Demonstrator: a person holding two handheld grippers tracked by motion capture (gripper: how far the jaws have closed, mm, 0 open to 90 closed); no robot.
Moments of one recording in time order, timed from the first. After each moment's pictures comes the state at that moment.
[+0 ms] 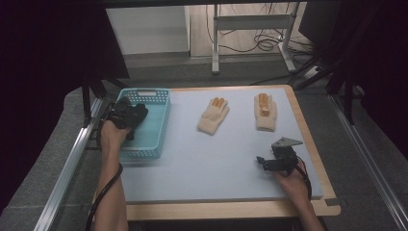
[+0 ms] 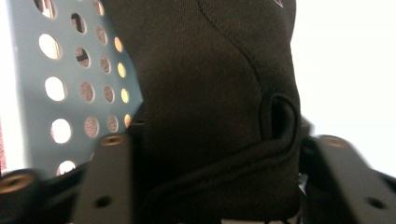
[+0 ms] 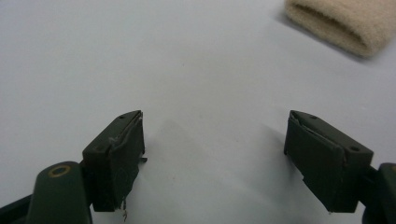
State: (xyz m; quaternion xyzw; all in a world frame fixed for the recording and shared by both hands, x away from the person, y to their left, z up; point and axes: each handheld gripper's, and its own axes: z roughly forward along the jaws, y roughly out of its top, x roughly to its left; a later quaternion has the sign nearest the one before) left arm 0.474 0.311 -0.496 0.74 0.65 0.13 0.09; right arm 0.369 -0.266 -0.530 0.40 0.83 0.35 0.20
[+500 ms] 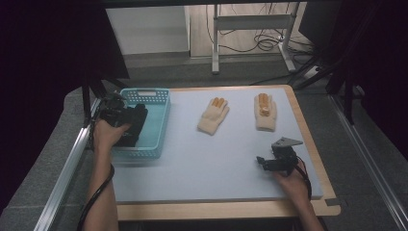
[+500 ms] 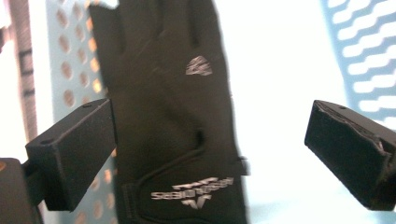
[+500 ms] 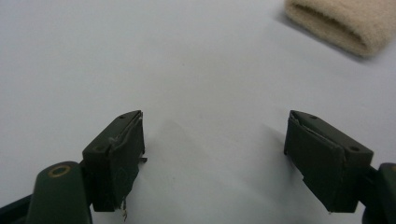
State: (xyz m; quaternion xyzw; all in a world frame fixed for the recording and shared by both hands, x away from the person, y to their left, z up) left arm 0.449 0.315 -0.457 0.74 0.62 0.12 0.23; right arm 0.369 -0.266 -0.530 0.40 0.83 0.35 0.20
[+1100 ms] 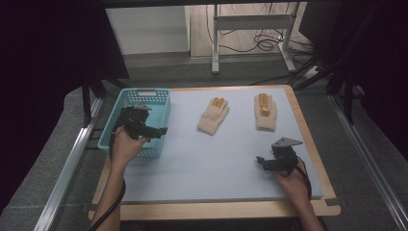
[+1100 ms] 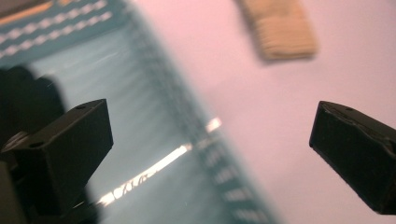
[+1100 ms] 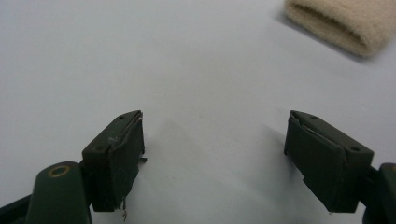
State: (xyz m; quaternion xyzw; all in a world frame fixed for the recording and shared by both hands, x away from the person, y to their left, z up) left arm 0.392 0.213 -0.442 0.81 0.45 0.16 0.35; right arm 0.369 -0.266 -0.530 0.40 0.83 0.35 0.20
